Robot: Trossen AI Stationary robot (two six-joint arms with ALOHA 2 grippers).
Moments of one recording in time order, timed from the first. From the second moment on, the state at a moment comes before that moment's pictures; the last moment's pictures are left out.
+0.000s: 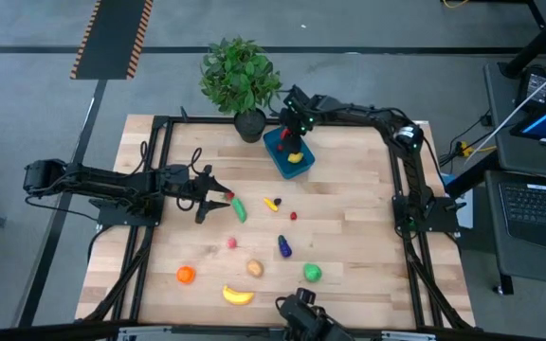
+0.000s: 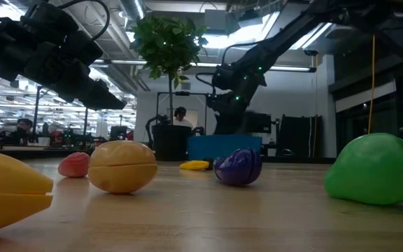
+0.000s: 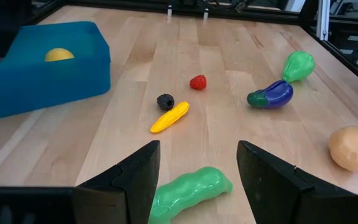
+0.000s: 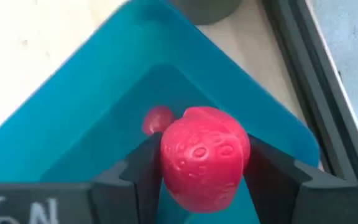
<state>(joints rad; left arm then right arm) 0.17 0.88 0.14 0.37 0.17 -0.02 -0.62 2.13 1.63 -0.58 -0.21 -0.29</state>
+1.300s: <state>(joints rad) 0.17 0.88 0.14 0.37 0.17 -0.02 -0.61 2.15 1.63 -0.59 -0.21 -0.29</state>
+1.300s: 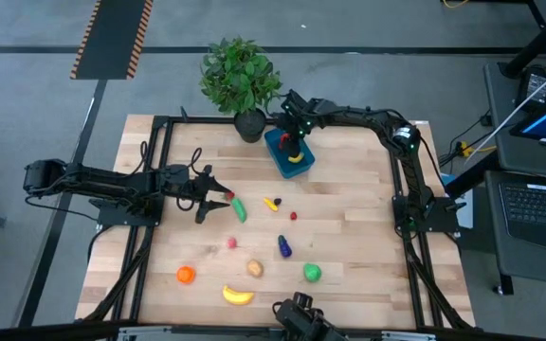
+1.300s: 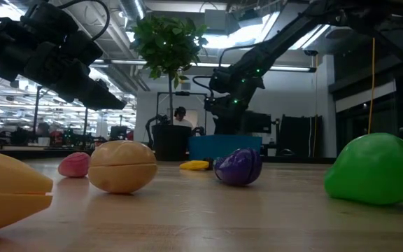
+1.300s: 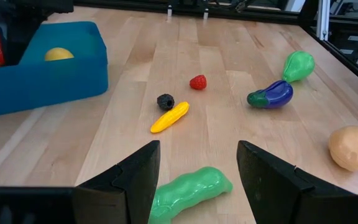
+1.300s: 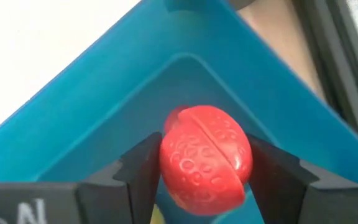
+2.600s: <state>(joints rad) 0.17 0.88 0.14 0.39 0.17 -0.02 -0.55 2.07 1.74 -0.81 -0.21 -0.22</state>
